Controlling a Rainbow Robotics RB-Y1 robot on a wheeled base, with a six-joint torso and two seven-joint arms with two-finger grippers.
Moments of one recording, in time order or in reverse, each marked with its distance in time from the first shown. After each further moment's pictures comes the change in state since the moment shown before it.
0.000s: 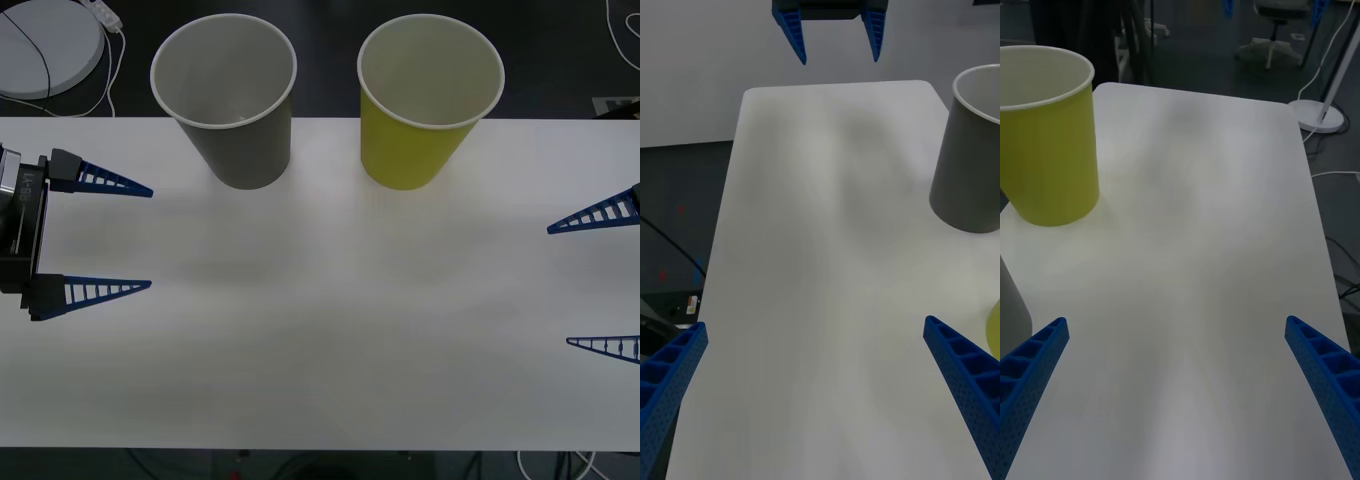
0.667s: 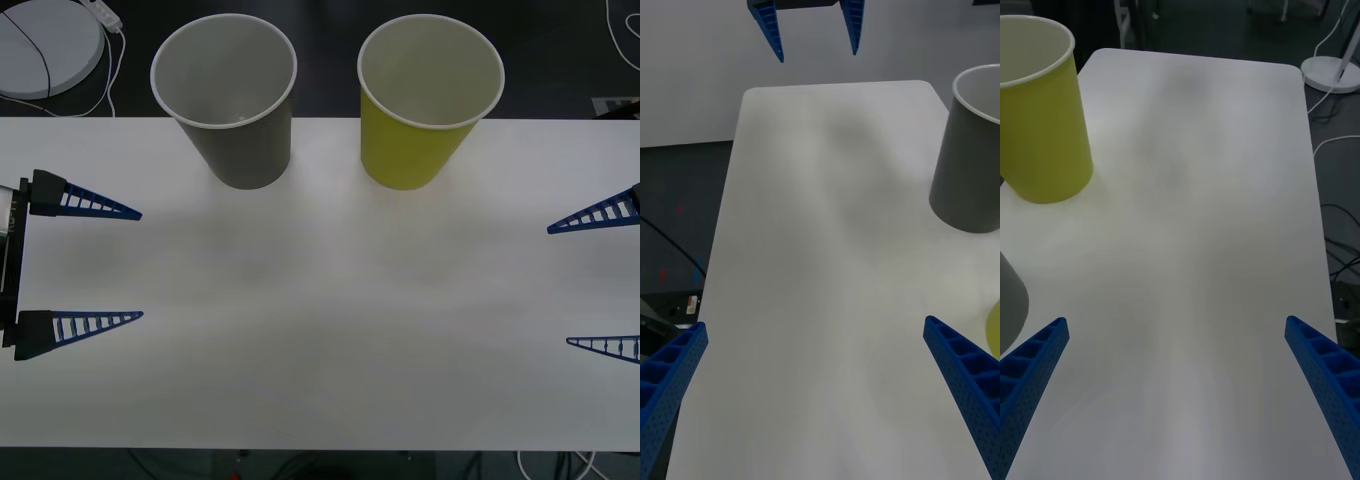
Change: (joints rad) right arm 0.000 0.000 0.000 0.000 0.000 0.000 0.000; left arm 0.311 -0.091 0.370 -0.248 -0.268 0.000 0.223
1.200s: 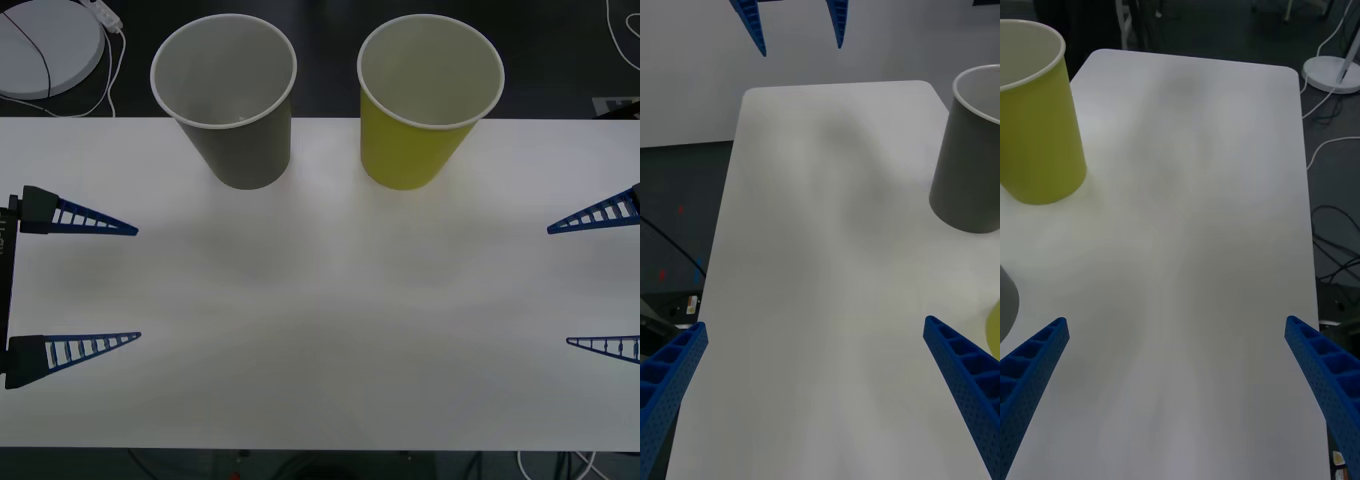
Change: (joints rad) right arm 0.000 0.000 0.000 0.000 0.000 0.000 0.000; left arm 0.139 -0.045 0.126 -0.105 -0.034 -0.001 0.040
